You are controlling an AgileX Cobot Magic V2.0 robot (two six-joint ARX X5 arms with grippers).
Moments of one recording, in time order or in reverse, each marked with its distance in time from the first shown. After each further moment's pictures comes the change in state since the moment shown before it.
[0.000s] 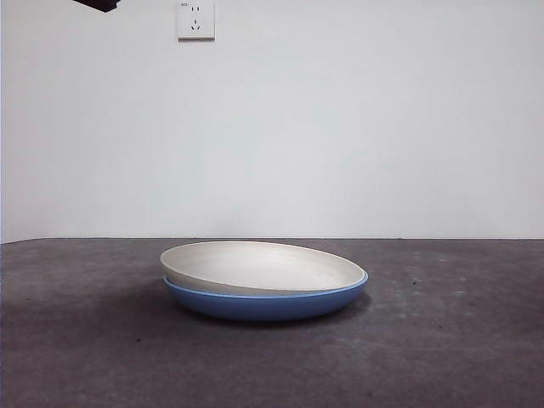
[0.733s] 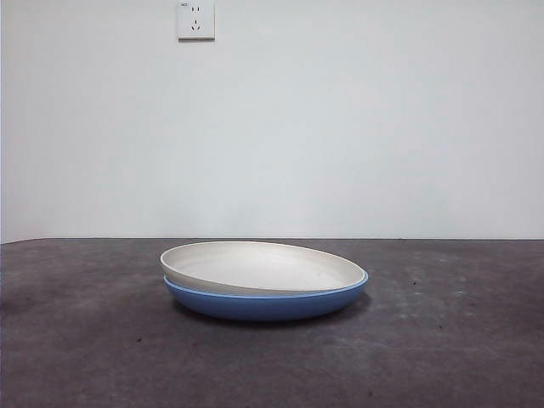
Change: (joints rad) left arm 0.417 -0.472 -0.334 0.775 -0.366 0.115; right arm 0.000 0.000 0.000 0.000 0.000 0.000
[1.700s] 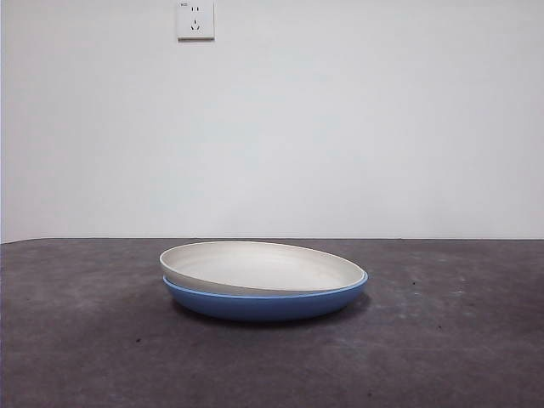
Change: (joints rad) left arm 0.073 -0.455 -0.665 0.079 -0.188 -0.023; right arm 0.000 0.000 0.000 0.000 0.000 0.000
